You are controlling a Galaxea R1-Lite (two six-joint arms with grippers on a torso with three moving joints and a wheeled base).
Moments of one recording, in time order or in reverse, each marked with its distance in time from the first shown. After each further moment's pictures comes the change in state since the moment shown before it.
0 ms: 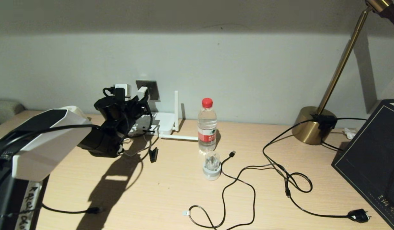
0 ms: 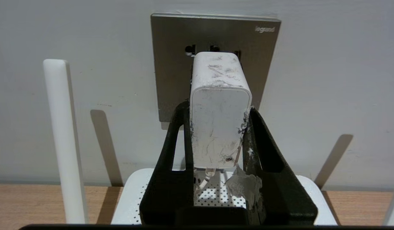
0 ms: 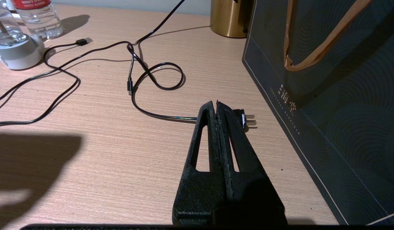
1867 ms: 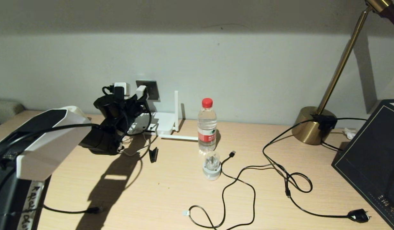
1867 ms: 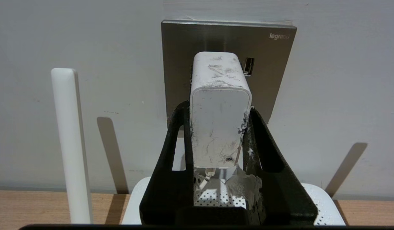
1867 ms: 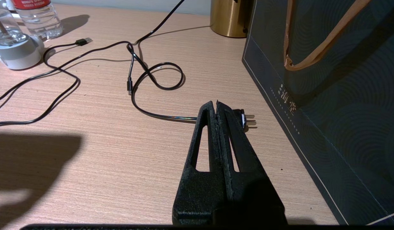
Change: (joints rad) left arm 0.013 0.021 -0.061 0.031 0.001 0.000; right arm 0.000 0.000 0.000 0.000 0.000 0.000
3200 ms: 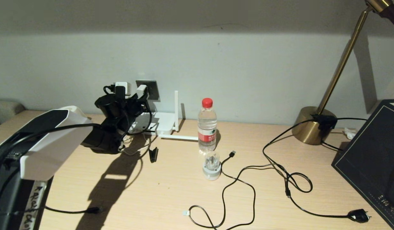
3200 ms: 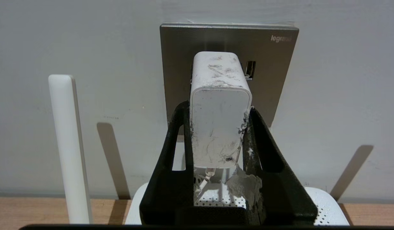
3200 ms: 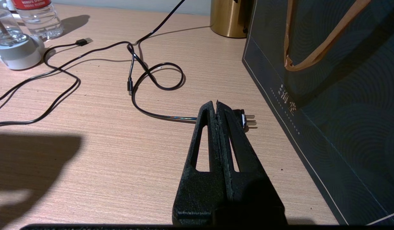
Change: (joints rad) left arm -0.002 0.018 -0.038 0.016 -0.001 0.016; right arm 0.000 0.000 0.000 0.000 0.000 0.000
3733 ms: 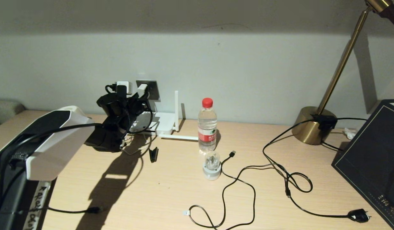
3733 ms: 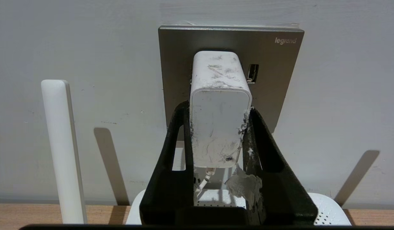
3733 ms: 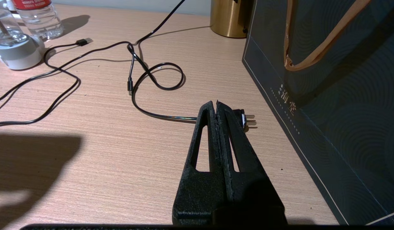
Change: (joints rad) left arm 0.000 0.027 -0.062 0.030 0.000 0.000; right arm 0.000 0.000 0.000 0.000 0.000 0.000
